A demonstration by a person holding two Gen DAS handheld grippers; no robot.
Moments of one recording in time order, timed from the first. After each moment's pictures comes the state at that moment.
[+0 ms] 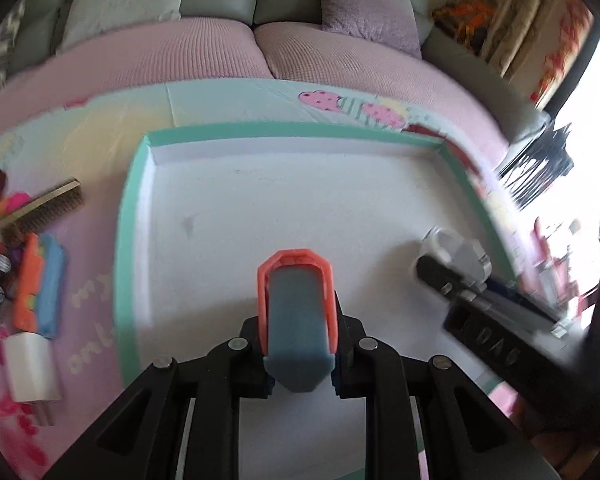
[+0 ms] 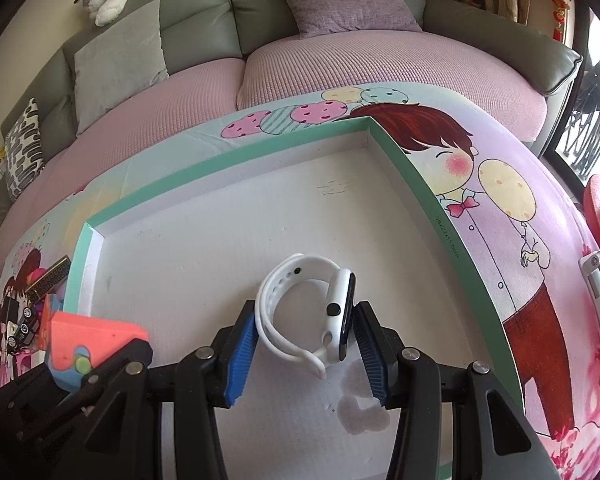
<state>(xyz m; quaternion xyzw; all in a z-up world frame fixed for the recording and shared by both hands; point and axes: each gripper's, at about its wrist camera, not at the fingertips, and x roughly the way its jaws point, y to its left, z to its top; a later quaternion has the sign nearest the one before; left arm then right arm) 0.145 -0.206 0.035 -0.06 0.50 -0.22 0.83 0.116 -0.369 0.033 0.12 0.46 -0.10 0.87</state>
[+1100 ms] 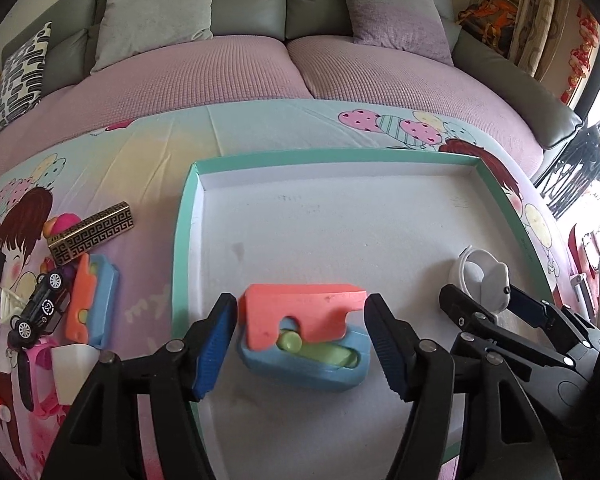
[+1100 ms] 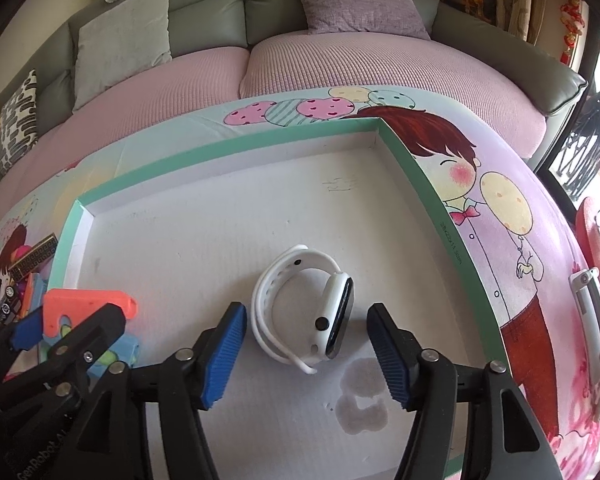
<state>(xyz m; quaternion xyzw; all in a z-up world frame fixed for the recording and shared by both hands) 0.144 -0.201 0.047 0.02 0.48 -0.13 0.87 0.119 -0.357 0.030 0.07 0.48 -0.11 0.87</state>
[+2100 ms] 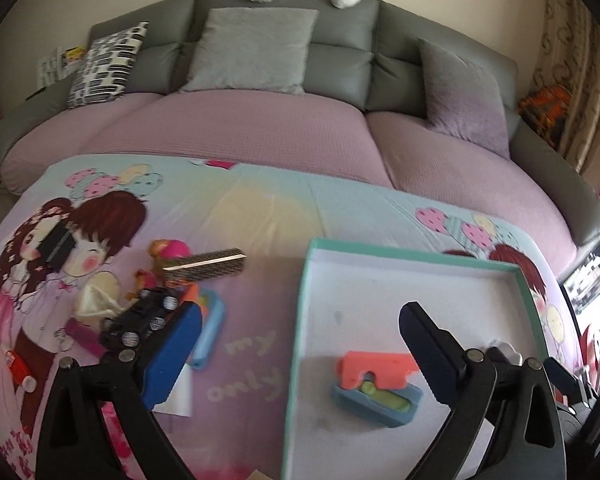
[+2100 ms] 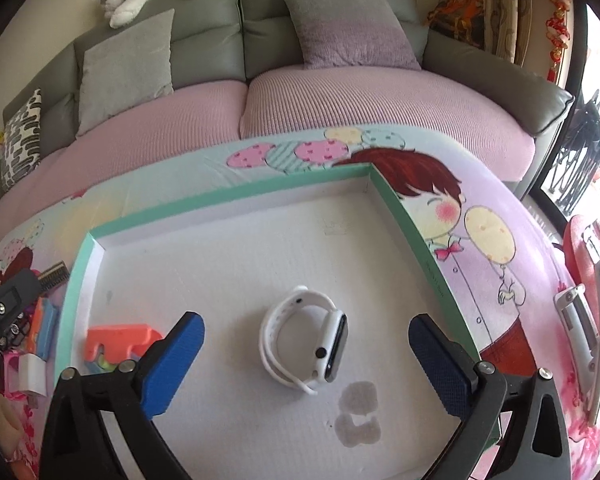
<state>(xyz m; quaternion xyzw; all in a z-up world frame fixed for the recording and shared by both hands) 0.133 -0.131 0.093 -0.07 0.38 0.00 0.92 0.110 -0.353 0.064 0.07 0.41 -0.11 0.90</state>
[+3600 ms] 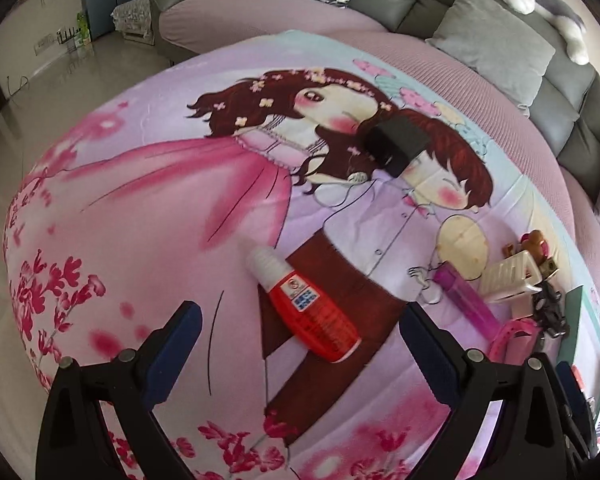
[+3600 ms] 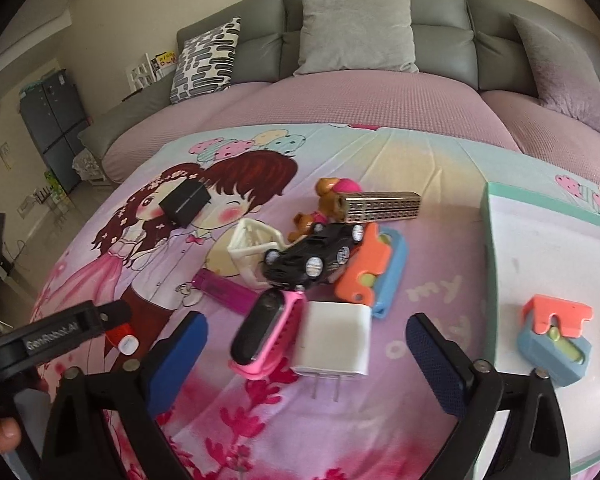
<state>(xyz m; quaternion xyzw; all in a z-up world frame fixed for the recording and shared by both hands) 0.054 0.141 0.024 -0.22 0.48 0.23 0.82 0.101 -0.078 0.043 0.00 0.40 0.18 0.90</state>
